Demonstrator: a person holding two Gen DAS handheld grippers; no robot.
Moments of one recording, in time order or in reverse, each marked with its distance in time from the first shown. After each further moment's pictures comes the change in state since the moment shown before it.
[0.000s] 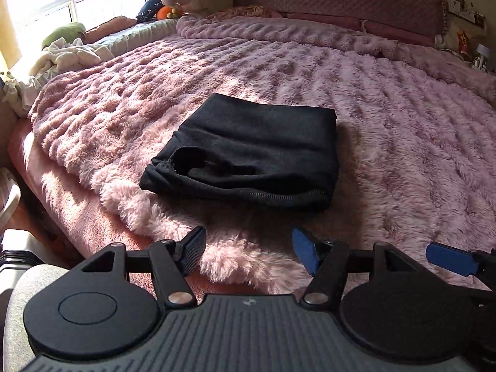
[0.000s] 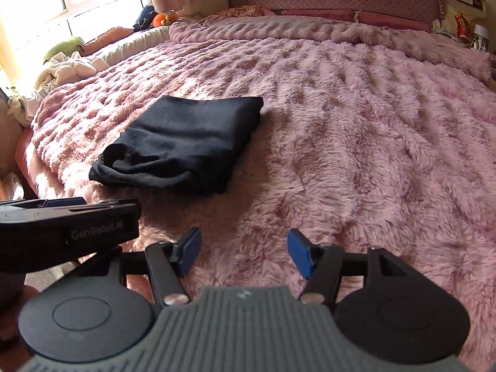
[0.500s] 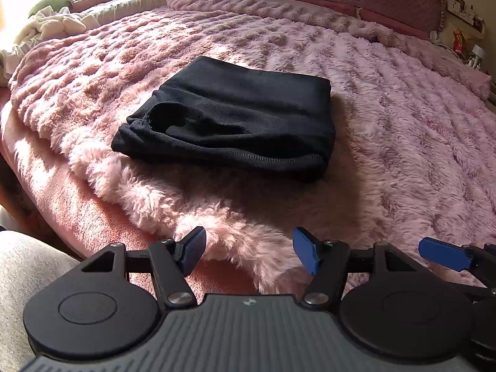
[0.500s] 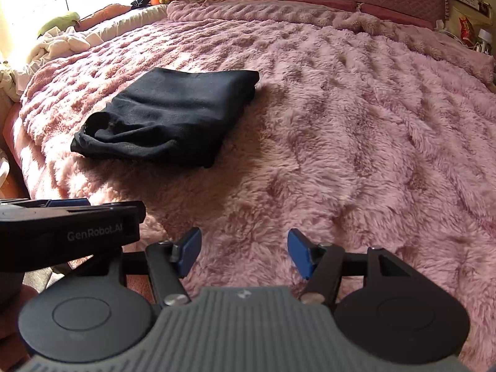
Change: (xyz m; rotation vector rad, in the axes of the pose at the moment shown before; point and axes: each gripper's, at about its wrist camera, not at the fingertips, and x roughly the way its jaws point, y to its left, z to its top) left arm 0.030 0.006 -0.021 -0.060 0.085 -0.087; right arm 0.021 0.003 -0.010 -0.069 0.055 -0.050
